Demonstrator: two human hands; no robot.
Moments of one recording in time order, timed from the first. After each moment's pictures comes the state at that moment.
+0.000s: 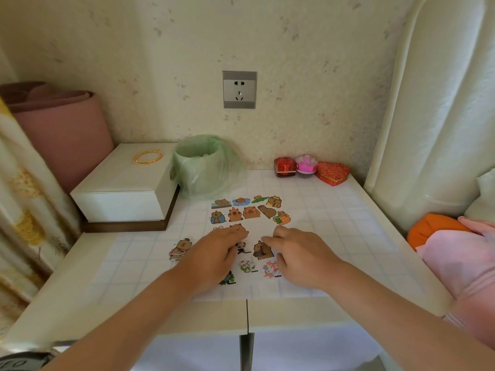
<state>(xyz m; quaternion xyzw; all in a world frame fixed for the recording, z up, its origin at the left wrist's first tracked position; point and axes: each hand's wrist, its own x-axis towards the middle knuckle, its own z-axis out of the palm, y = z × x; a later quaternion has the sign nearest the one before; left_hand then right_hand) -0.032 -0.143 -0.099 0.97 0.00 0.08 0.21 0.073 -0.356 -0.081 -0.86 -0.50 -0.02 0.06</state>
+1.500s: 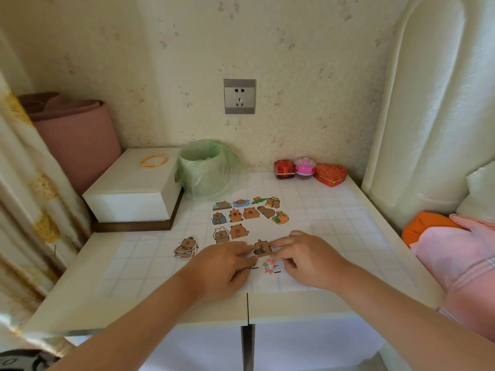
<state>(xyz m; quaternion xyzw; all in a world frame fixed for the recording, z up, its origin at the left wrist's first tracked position) -0.056 -0.162 -0.087 0.98 -0.16 0.10 0.07 0.073 -0.379 -0.089 -0.82 -0.55 -0.06 0.14</state>
